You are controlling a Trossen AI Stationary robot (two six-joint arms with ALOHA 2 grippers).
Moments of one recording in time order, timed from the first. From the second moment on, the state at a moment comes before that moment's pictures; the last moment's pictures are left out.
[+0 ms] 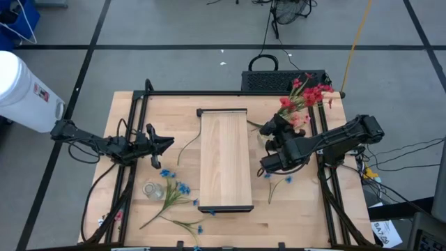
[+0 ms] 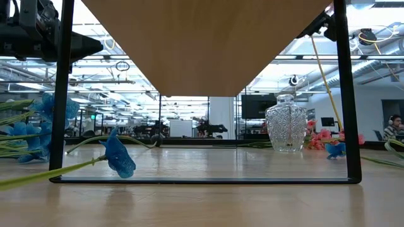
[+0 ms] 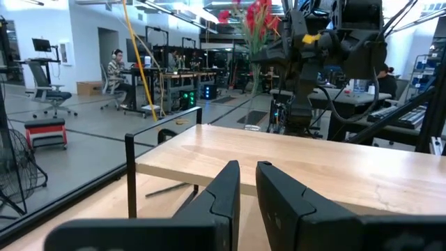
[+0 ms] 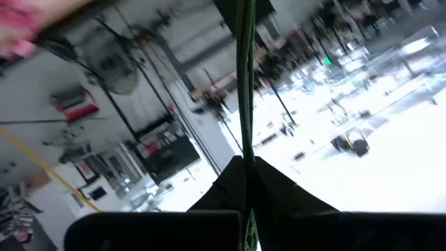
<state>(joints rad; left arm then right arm) -0.32 0.25 0.01 0.37 -0.58 0.00 0.28 1.54 1.28 -1.59 1.36 -0.72</state>
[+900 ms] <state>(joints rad) -0.30 0.25 0.01 0.60 -1.19 -0.27 0.35 1.38 1.11 -1.59 1.36 -0.78</state>
